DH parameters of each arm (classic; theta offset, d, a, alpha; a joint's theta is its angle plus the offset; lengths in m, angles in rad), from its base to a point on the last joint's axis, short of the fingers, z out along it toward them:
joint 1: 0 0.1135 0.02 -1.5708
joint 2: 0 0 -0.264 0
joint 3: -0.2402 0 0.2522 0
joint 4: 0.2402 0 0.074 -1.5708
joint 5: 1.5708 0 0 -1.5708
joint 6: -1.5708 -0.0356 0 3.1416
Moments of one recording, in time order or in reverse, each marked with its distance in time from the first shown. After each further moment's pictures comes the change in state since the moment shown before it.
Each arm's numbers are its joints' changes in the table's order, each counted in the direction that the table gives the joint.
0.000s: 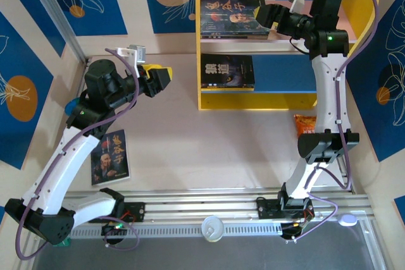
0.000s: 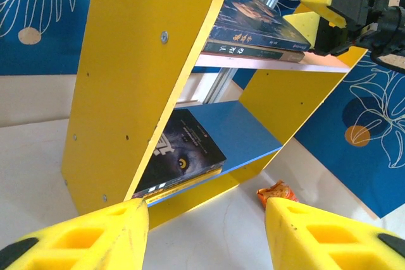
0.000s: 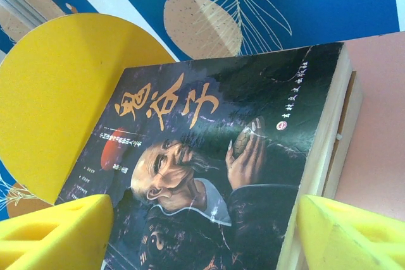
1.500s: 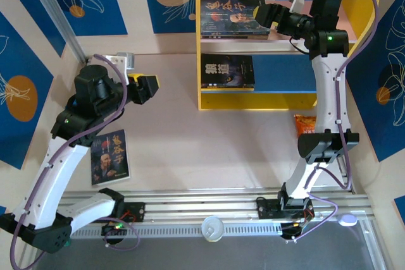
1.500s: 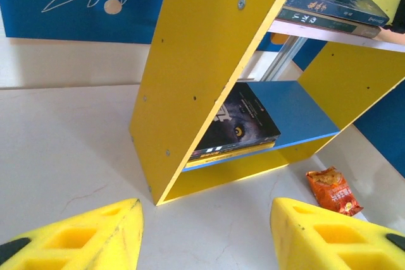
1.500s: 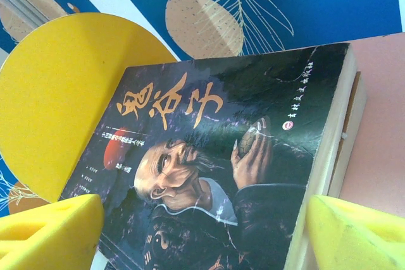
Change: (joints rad) left arm 0.027 -0.072 -0.062 0.282 -0.172 -0.045; right arm -0.001 0.000 0.001 -0.003 -0.004 0.000
